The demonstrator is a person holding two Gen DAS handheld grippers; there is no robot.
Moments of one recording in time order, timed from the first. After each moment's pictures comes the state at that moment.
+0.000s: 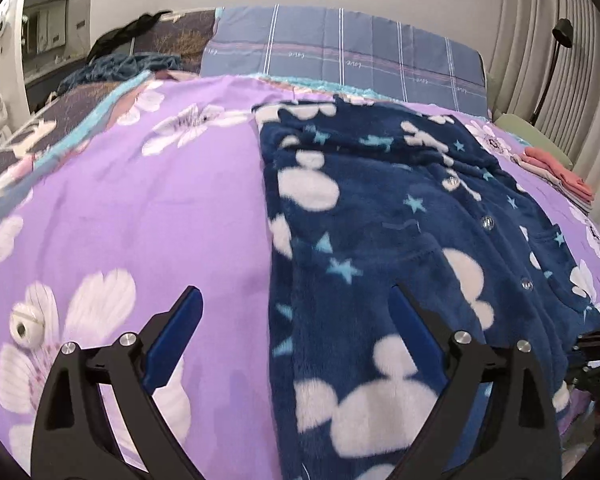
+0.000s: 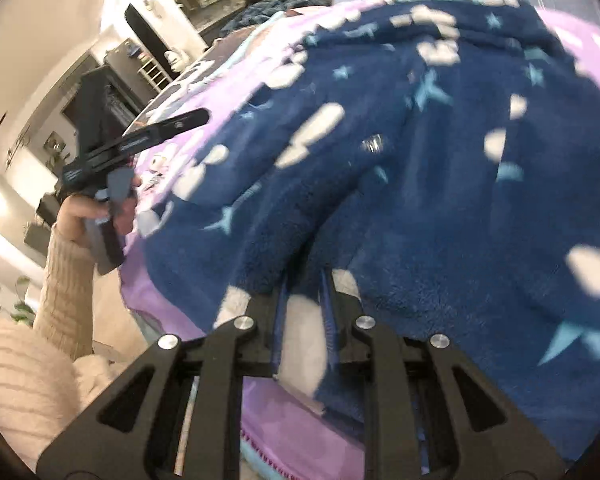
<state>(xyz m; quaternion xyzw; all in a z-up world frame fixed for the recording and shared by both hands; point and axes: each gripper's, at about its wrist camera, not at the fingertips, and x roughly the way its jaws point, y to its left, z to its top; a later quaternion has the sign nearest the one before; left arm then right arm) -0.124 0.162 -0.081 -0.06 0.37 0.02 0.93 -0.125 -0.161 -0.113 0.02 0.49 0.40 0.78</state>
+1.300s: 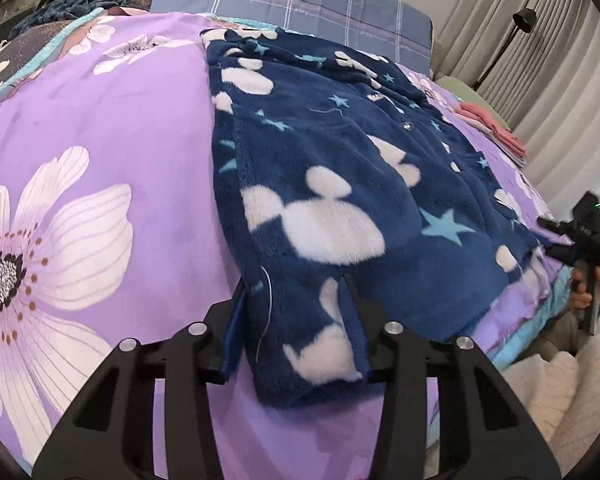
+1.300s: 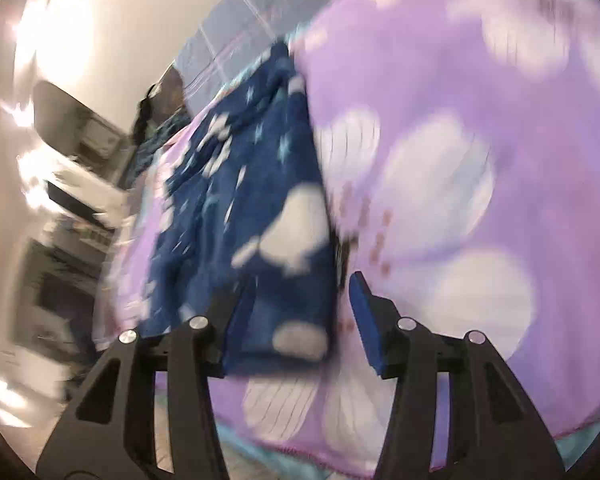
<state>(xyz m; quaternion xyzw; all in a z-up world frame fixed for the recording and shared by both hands) -0.196 0.159 -0.111 -0.11 0.44 -0.11 0.88 -0.119 -0.342 -0.107 0.29 0.47 0.22 0.80</state>
